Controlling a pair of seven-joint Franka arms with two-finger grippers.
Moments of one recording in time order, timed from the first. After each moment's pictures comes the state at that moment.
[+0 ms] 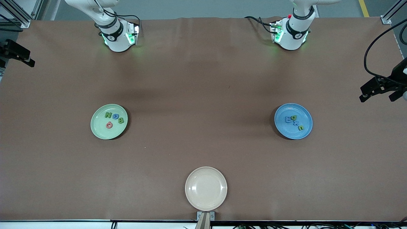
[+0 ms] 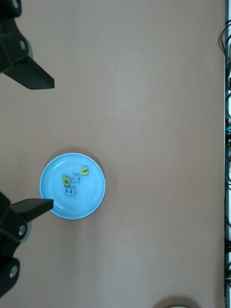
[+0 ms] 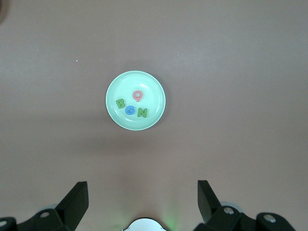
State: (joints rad) left arm -0.03 -0.03 0.05 -1.67 0.01 1.81 0.02; right arm 0.00 -0.10 -0.09 -1.54 0.00 1.40 -0.09
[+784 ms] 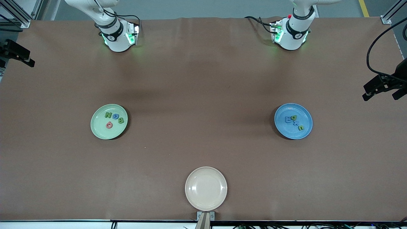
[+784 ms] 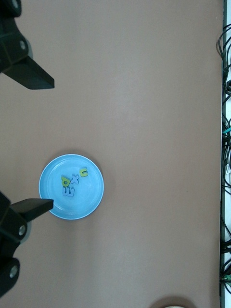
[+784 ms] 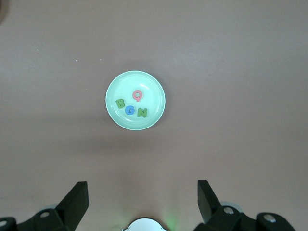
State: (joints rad) left arm -0.03 -0.03 0.06 -1.67 0.01 1.81 0.02; right arm 0.00 -0.10 -0.09 -1.54 0.00 1.40 -0.09
